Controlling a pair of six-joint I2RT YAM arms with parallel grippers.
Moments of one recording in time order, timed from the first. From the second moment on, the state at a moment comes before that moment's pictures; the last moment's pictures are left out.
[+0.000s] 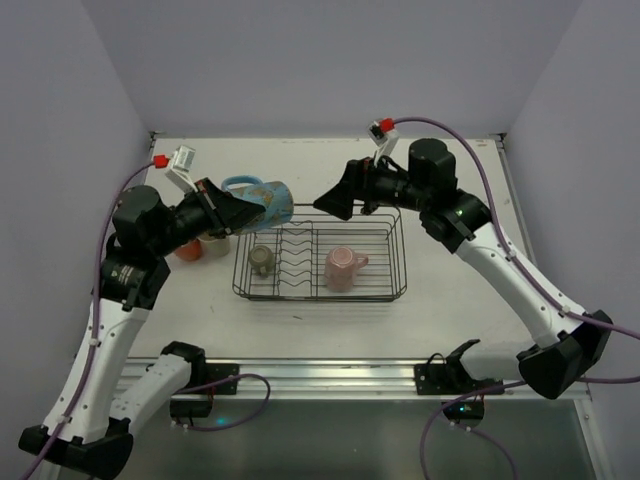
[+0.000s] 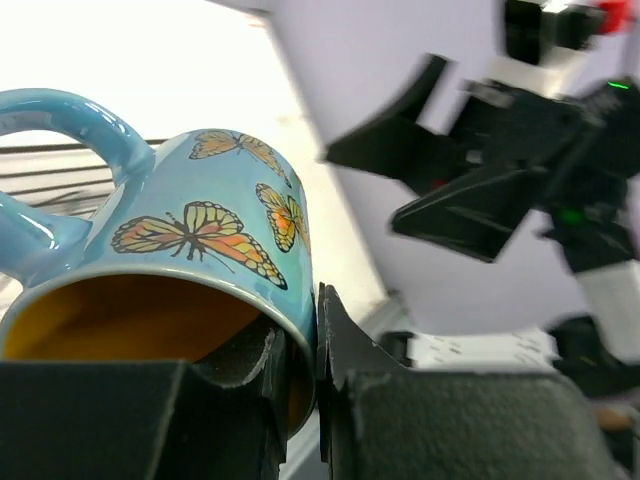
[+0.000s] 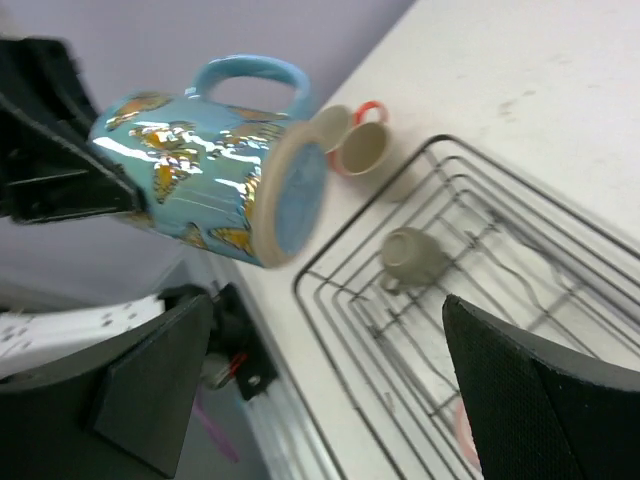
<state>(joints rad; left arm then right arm) -0.26 0.83 1.07 -0.35 0.60 -0.83 0.59 1.30 1.36 -0.29 -0.54 0.48</state>
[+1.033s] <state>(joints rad) -0.26 0.90 1.14 -1.32 -0.29 -0.57 0.58 1.22 1.32 -0.56 -0.20 0.29</state>
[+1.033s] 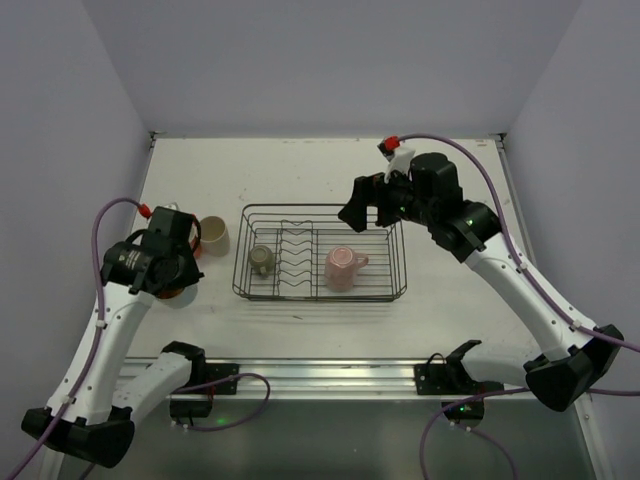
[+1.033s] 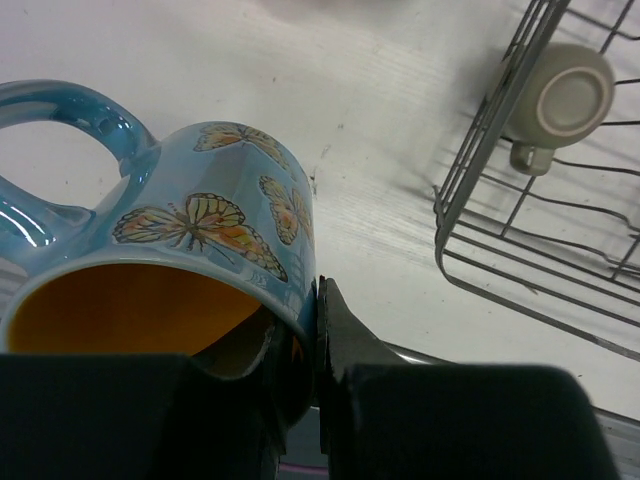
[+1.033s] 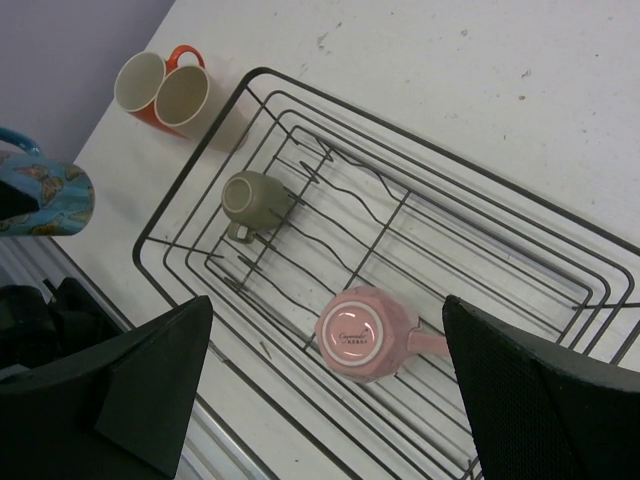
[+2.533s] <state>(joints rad) 0.11 1.16 0.85 -0.90 -0.09 -0.52 0.58 1.22 1.30 -0.60 -0.19 0.27</state>
